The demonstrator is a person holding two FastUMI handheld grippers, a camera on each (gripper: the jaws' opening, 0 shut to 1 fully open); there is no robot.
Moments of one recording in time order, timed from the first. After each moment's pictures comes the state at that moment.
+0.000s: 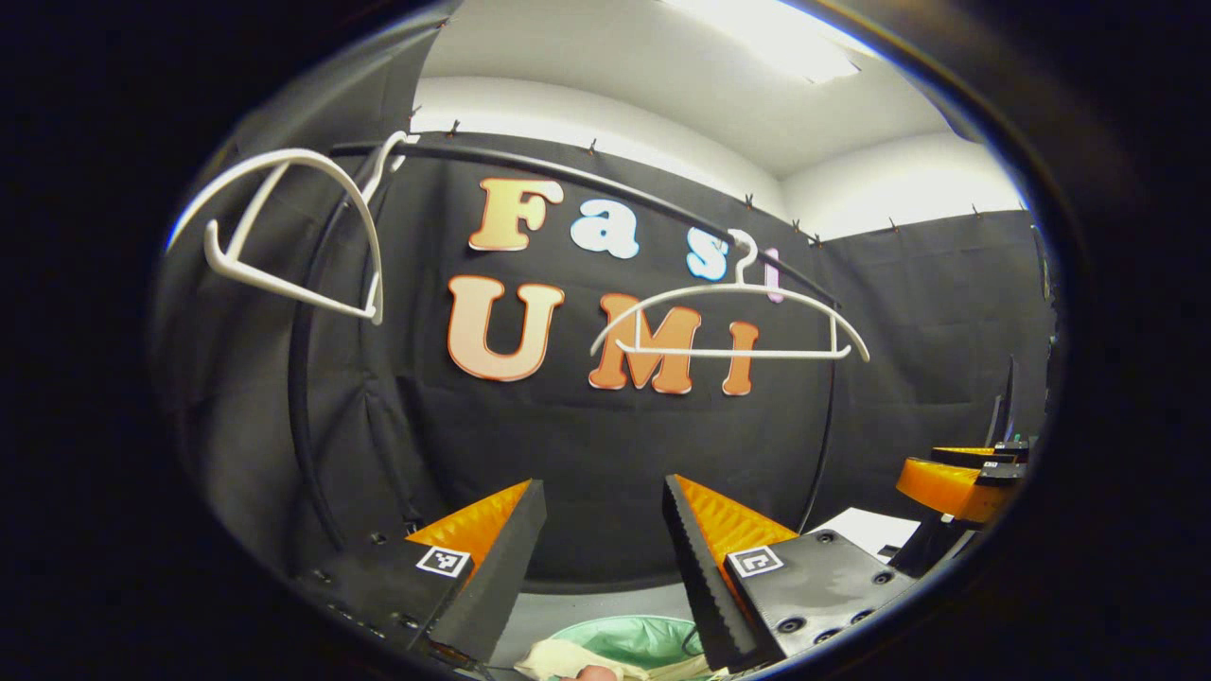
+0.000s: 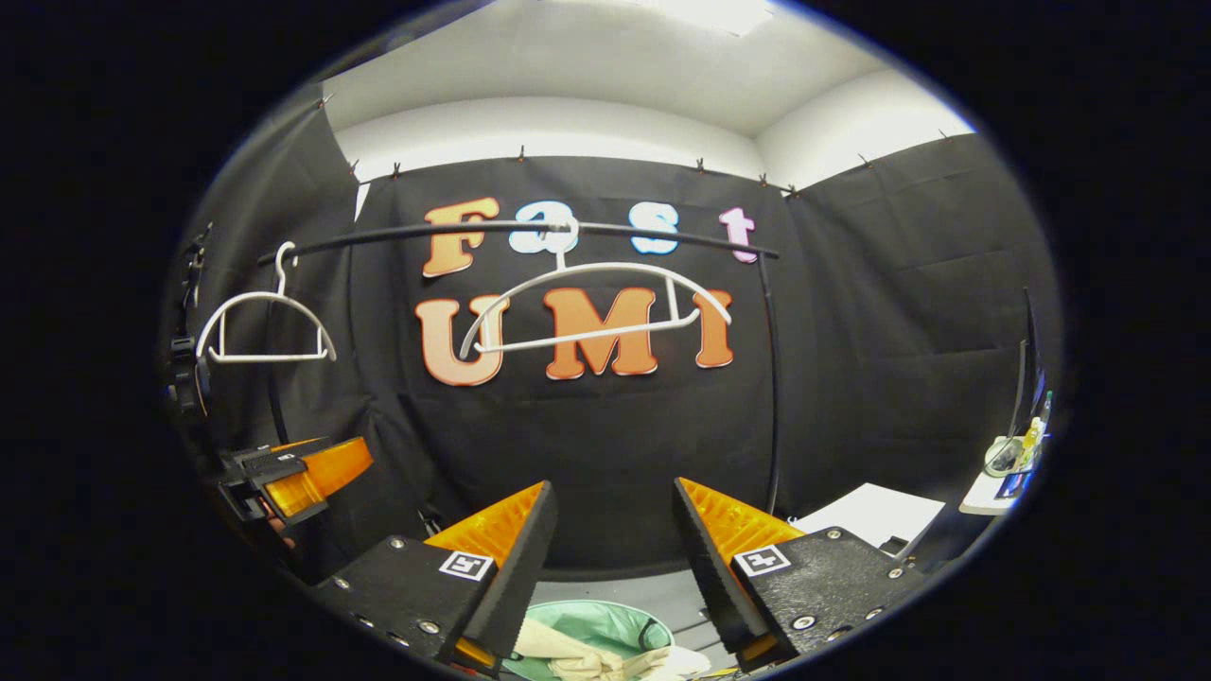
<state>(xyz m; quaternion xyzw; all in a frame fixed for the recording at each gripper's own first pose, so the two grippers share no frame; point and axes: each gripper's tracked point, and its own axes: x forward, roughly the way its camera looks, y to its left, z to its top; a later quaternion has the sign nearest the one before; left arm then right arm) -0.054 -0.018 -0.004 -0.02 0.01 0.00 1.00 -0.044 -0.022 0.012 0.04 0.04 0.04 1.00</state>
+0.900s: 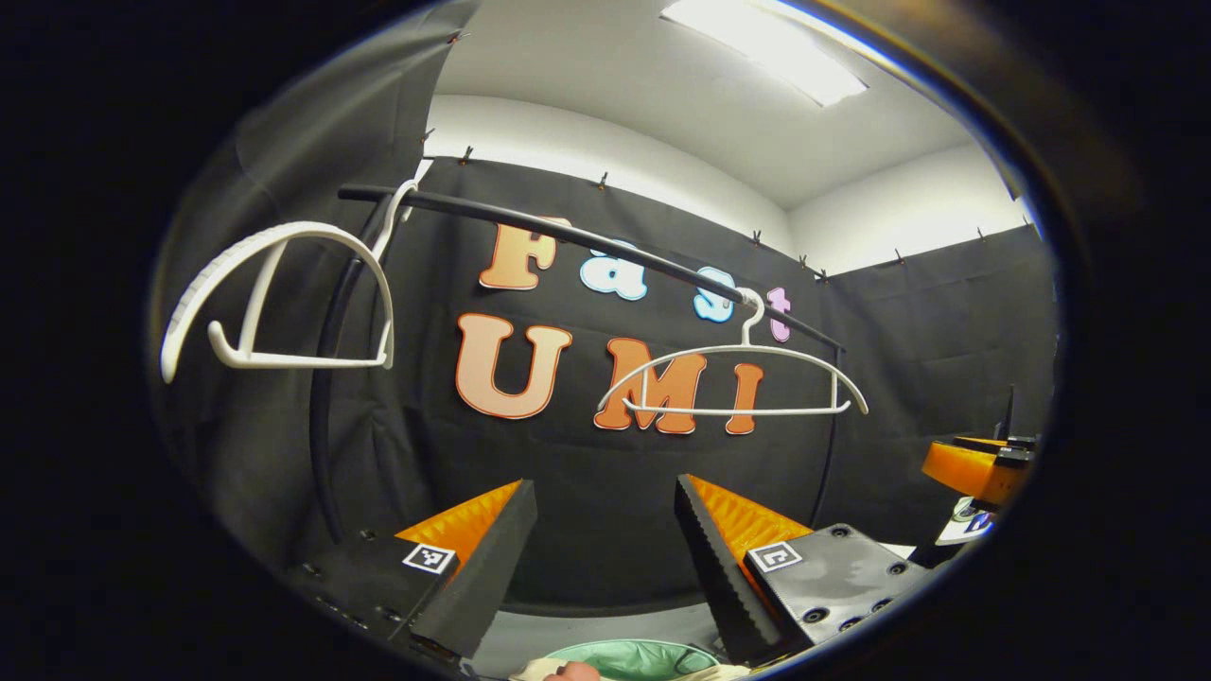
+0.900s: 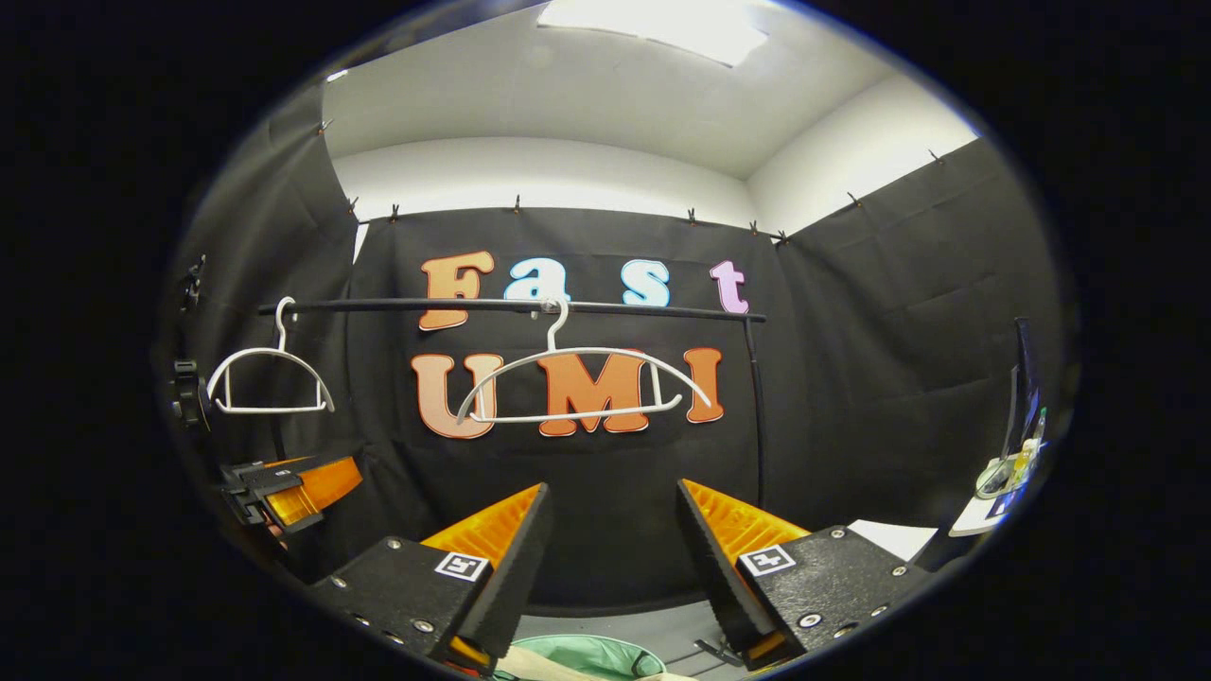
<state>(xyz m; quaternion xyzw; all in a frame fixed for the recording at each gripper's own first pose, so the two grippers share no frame) -0.050 -0.014 0.034 -0.03 -0.02 0.01 1.00 -0.062 -0.040 0.069 0.04 -0.02 0.03 1.00</state>
